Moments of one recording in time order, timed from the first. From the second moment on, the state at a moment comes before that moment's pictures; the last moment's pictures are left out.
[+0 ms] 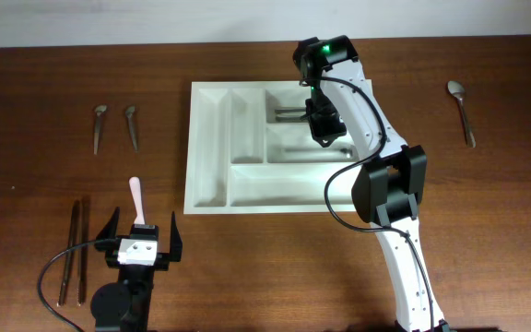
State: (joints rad) left arm -0.01 0.01 0.03 -0.10 0.01 0.22; right arm 0.32 2.60 2.58 -1.69 0.06 1.75
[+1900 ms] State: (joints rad) left arm -0.01 0.01 0.03 -0.10 0.01 0.22; right arm -0.44 2.61 2.86 -1.41 -0.04 -0.37
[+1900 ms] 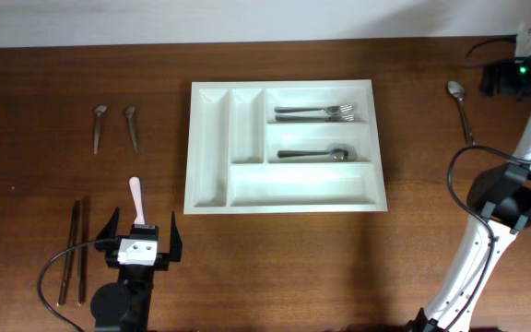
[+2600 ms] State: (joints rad) left arm -0.01 0.01 0.03 -0.10 0.01 0.22; right arm -0.40 2.72 2.65 -1.30 0.04 -0.35
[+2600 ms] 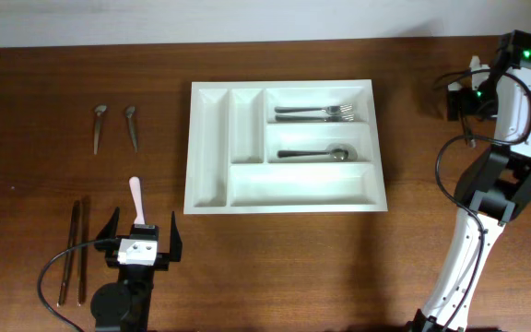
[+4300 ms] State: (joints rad) left arm -0.01 0.01 0.03 -0.10 0.01 0.22; right arm -0.41 2.76 2.65 -1.25 -0.08 -0.39
